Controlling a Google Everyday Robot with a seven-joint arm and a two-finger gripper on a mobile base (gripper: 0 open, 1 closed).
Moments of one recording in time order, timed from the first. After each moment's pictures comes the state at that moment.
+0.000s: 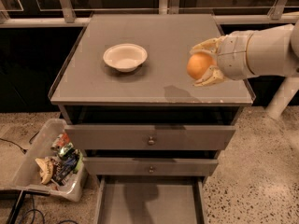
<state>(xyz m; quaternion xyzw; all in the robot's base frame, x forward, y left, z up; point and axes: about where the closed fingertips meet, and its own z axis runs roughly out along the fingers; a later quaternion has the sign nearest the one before) 0.561 -0.140 0.944 -0.69 0.54 -0.12 0.47</state>
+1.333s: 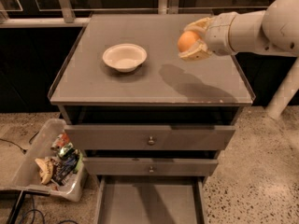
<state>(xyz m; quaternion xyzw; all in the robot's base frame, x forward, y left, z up) 0.667 -0.141 0.952 -0.58 0.61 -0.05 0.54</state>
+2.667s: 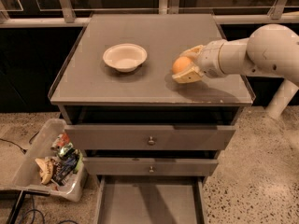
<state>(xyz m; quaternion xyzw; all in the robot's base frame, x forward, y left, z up) 0.659 -0.130 0.874 -0.52 0.69 0.04 0.50</state>
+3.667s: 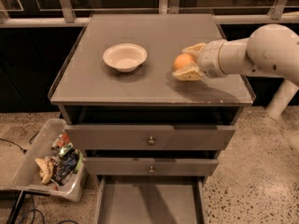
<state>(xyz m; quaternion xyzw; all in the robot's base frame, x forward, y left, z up) 0.659 -0.130 0.874 -0.52 0.69 0.04 0.50</state>
